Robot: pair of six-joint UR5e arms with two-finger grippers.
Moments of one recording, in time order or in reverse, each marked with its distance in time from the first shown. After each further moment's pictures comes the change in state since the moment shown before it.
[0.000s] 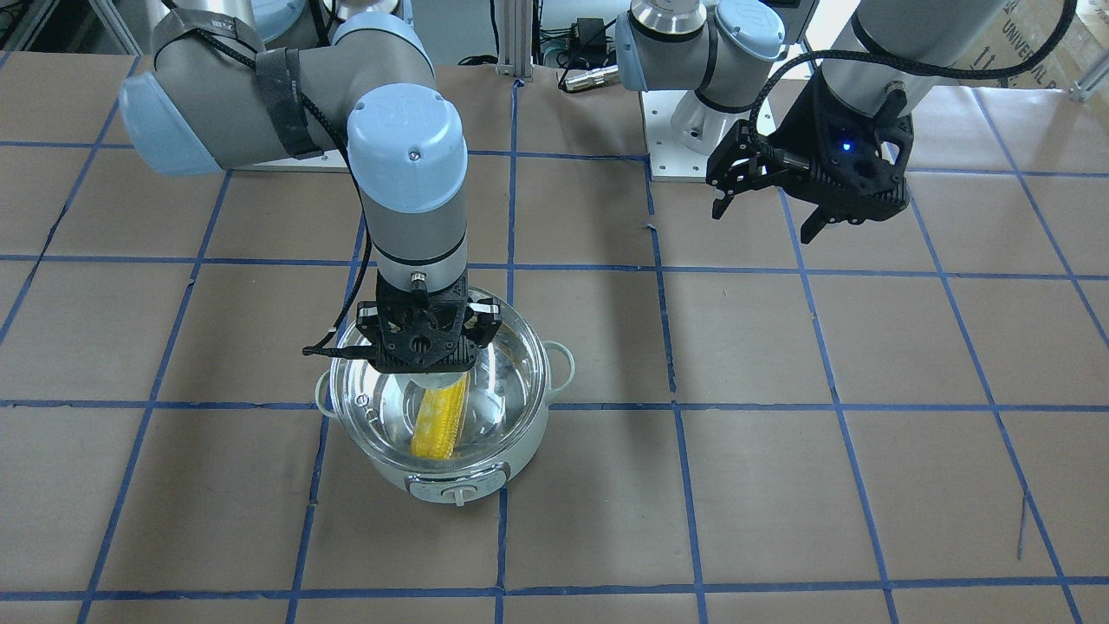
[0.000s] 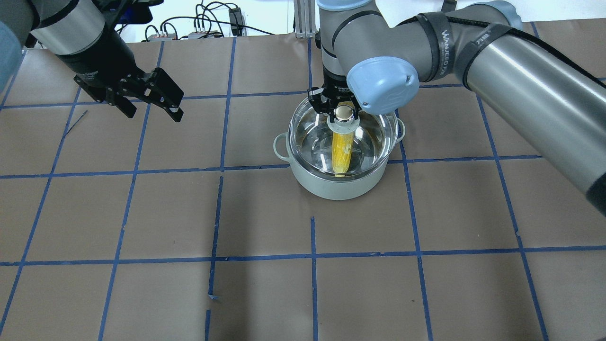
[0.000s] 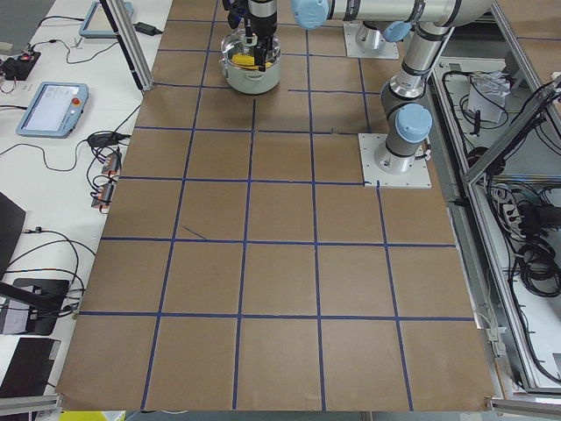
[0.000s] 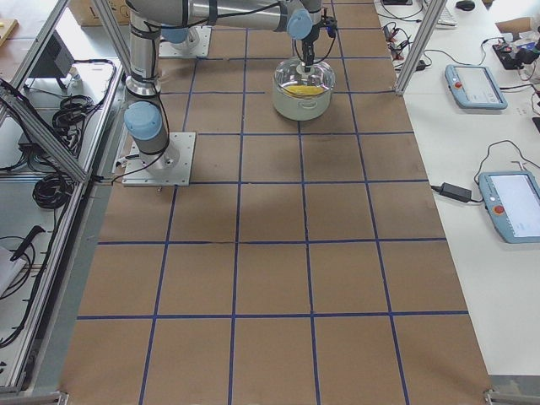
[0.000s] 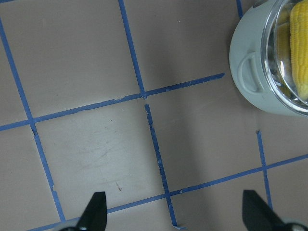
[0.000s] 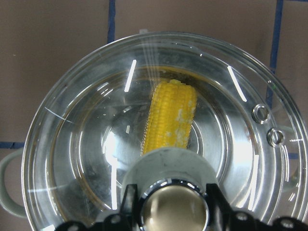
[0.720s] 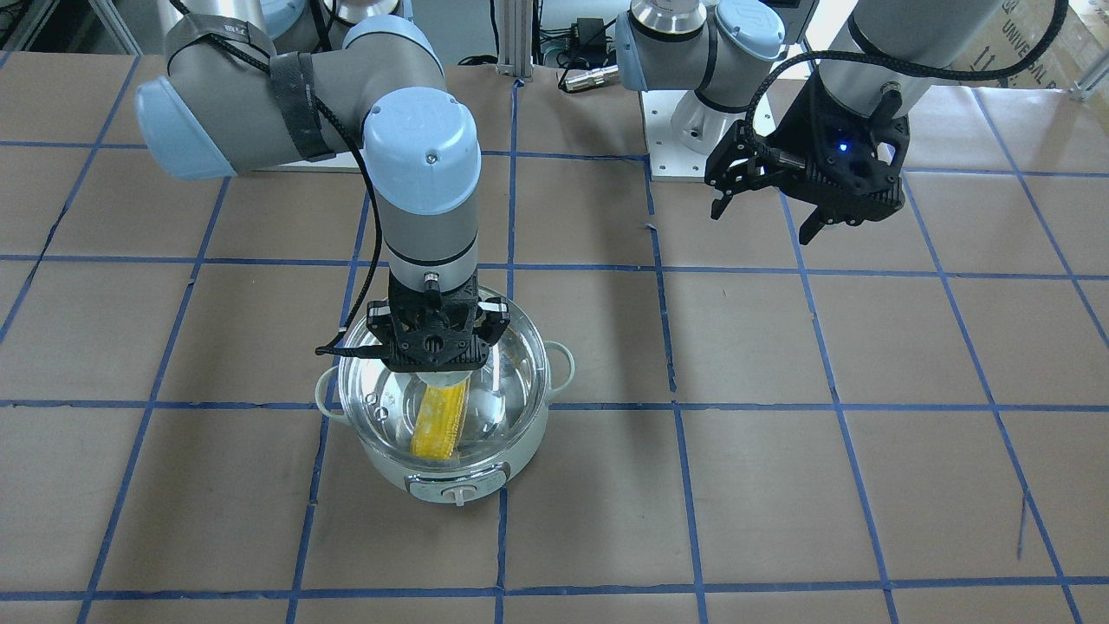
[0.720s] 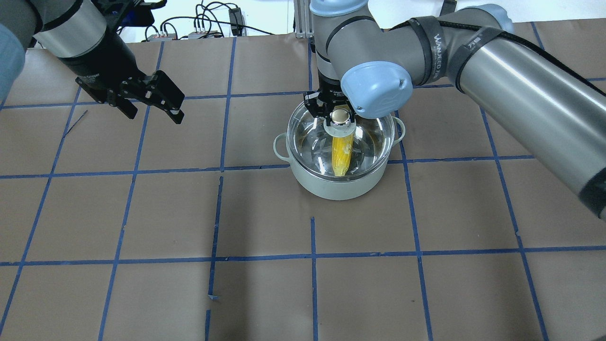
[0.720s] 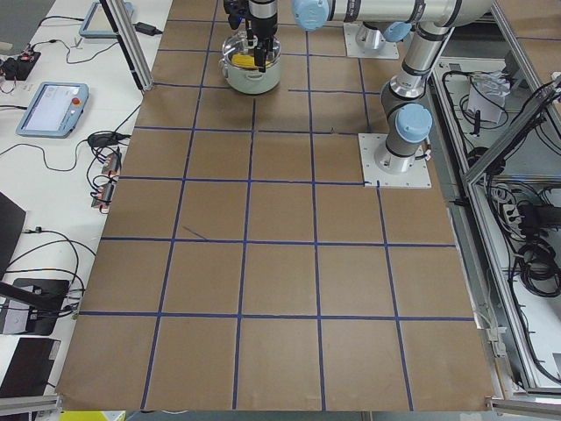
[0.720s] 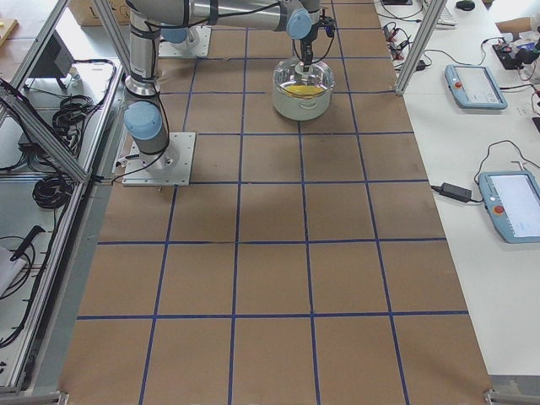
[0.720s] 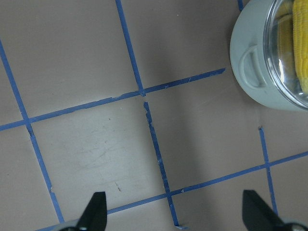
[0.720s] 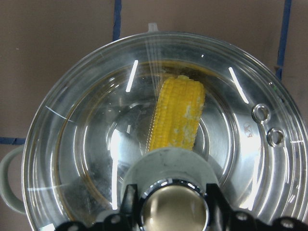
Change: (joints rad) left arm -0.001 0.003 -0.005 0.006 0.001 0.013; right arm 0.012 0.005 0.002 -0.001 -0.002 0.002
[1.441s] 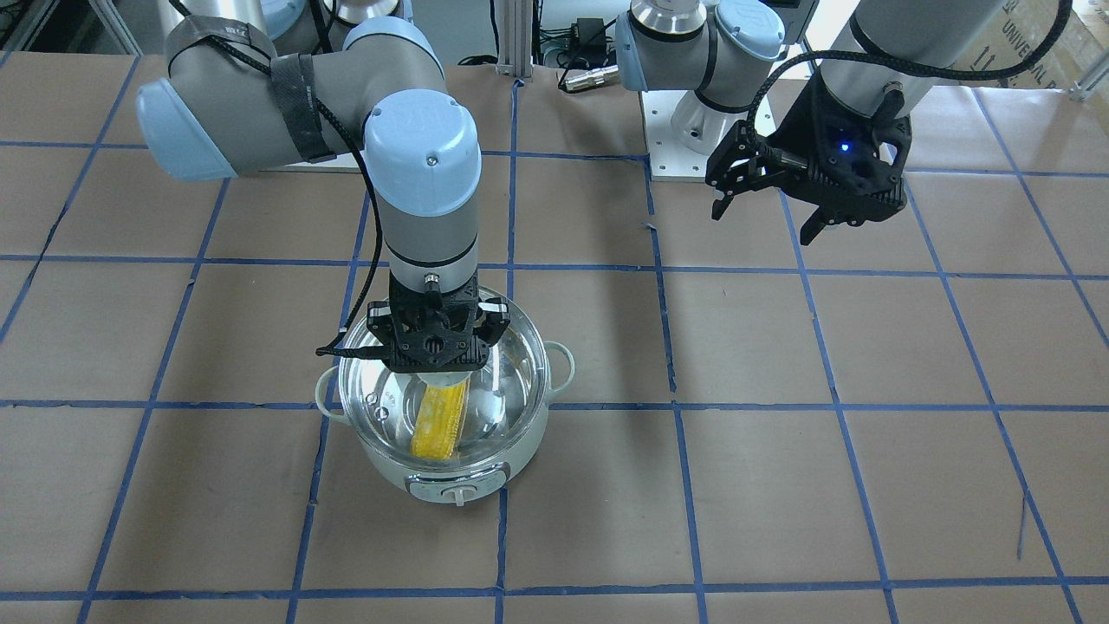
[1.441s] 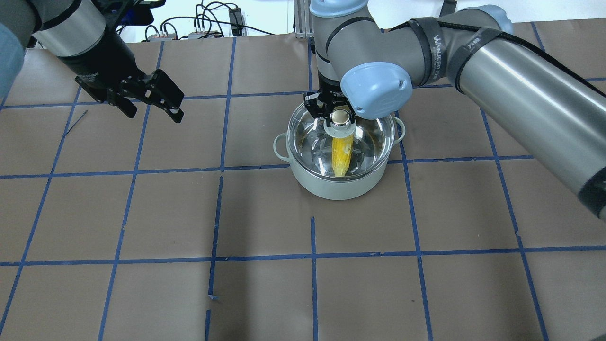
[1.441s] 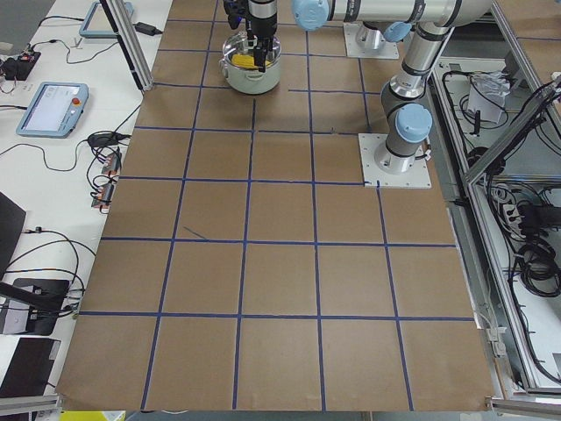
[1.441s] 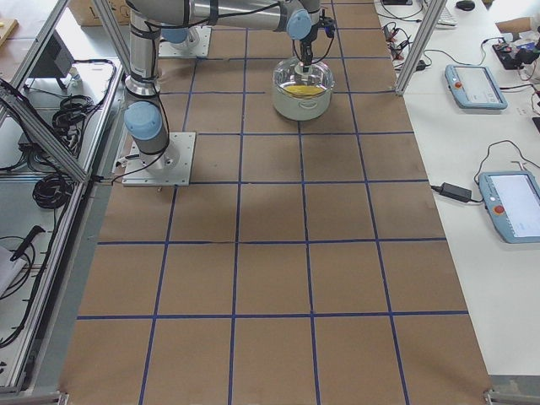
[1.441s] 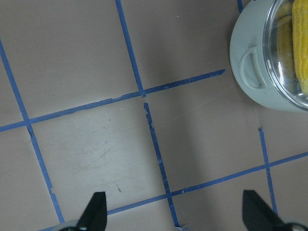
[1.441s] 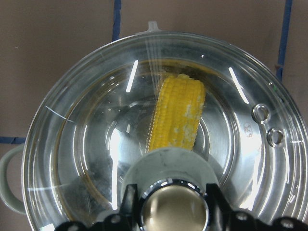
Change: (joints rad) left arm 0.001 -0.001 0.002 0.000 -0.002 0.000; right arm 0.000 0.001 0.001 0.000 0.000 0.000
